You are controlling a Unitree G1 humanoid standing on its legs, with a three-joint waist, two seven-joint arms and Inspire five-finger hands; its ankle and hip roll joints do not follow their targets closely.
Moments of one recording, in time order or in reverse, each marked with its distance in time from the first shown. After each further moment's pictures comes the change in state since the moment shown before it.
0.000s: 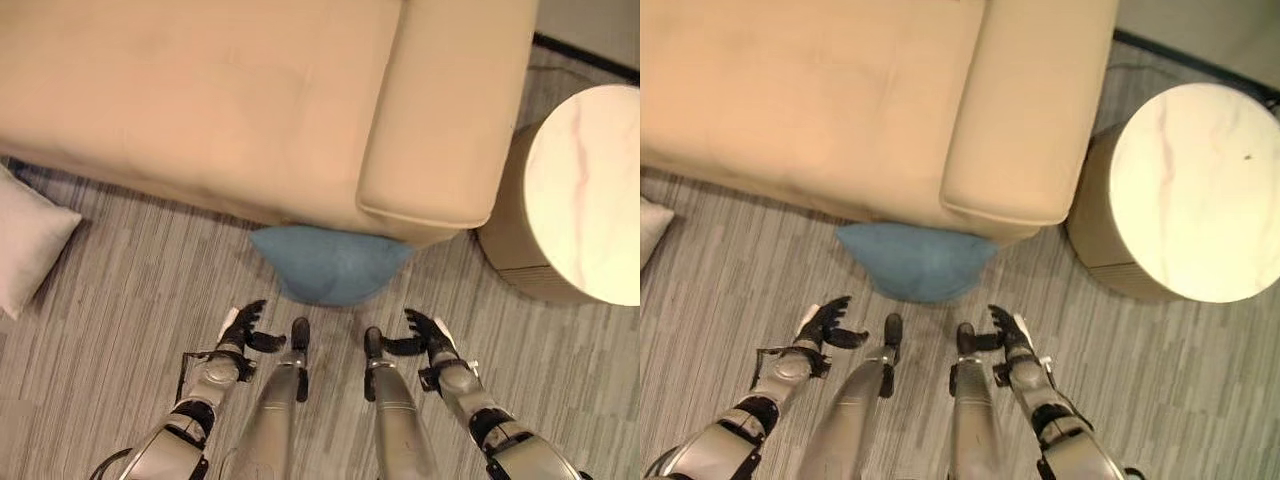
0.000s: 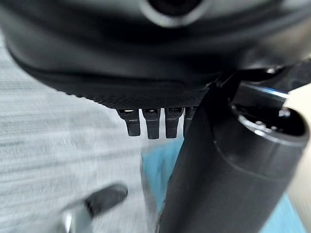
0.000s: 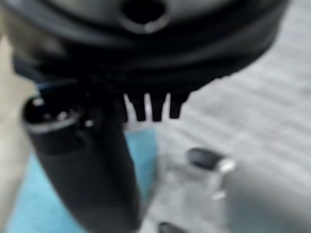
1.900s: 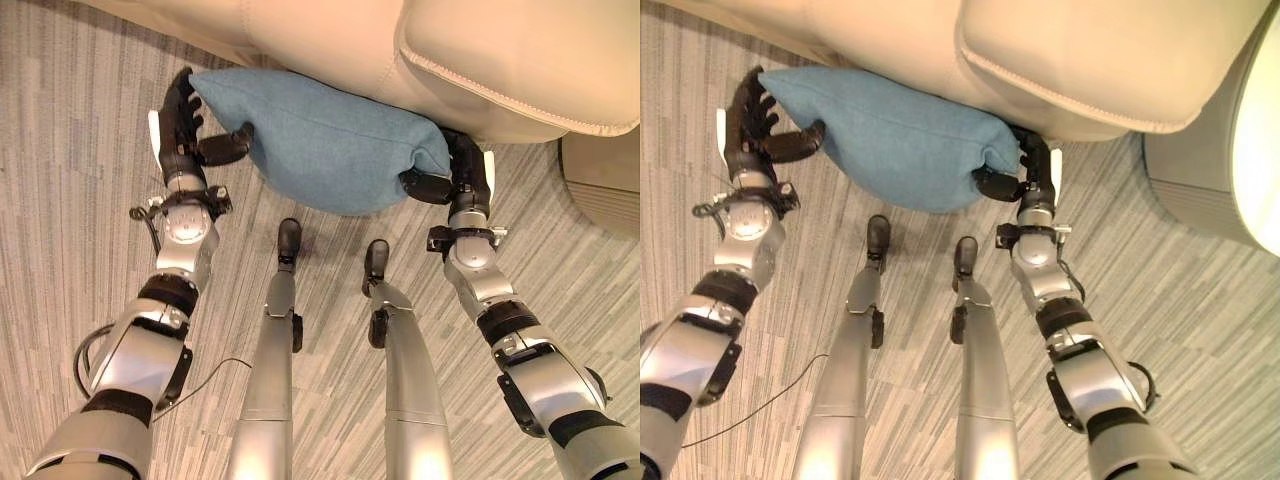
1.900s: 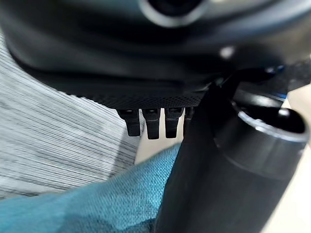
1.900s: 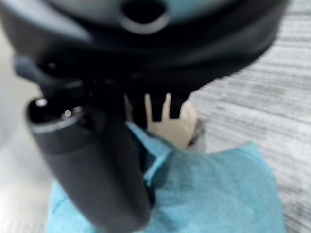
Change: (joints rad) left arm -0.587 0.147 0.045 -0.125 -0.297 -0.115 0.161; right arm -0.404 -0.135 0.031 -0.245 0.124 -0.069 -0.220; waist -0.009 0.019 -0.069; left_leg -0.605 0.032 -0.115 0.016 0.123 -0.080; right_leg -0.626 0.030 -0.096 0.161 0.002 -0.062
